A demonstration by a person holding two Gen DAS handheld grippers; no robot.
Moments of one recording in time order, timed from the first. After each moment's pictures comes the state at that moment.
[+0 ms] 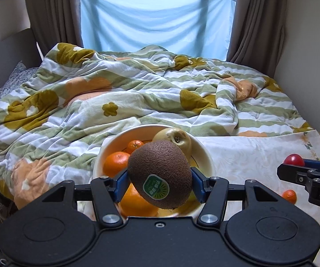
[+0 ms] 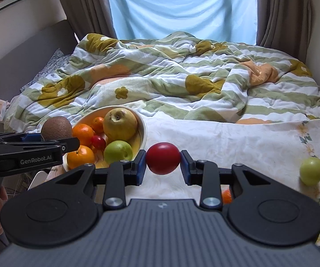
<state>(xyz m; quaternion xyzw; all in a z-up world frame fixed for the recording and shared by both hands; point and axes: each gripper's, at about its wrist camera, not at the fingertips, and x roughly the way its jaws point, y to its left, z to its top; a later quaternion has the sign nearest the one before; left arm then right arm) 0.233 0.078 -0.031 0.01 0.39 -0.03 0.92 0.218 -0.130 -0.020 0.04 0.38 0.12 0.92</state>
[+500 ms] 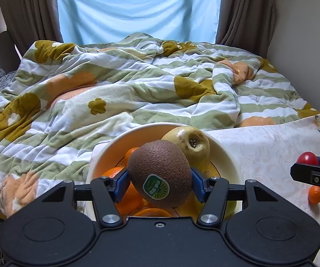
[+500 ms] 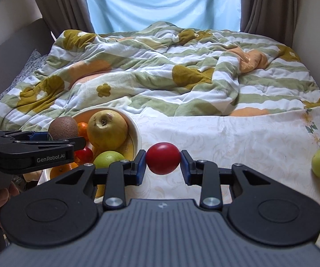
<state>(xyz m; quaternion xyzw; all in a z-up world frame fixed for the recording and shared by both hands) 0.291 0.094 -0.072 0.04 0.42 -0.08 0.90 0.257 -0.102 -0.048 0.06 0.40 0.06 0.91</state>
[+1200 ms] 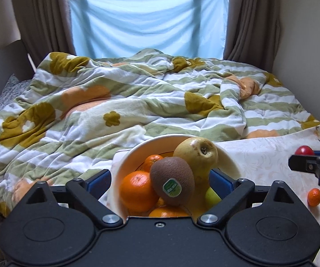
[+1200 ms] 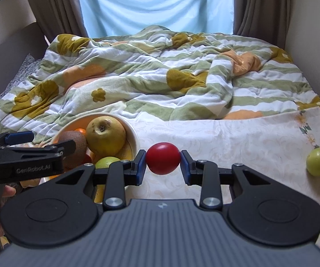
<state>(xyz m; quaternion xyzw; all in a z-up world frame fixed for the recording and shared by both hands) 0.258 0.111 -0.043 0.04 0.38 -0.05 0.92 0.256 -0.096 -0.037 0.05 0.39 0.05 0.92</state>
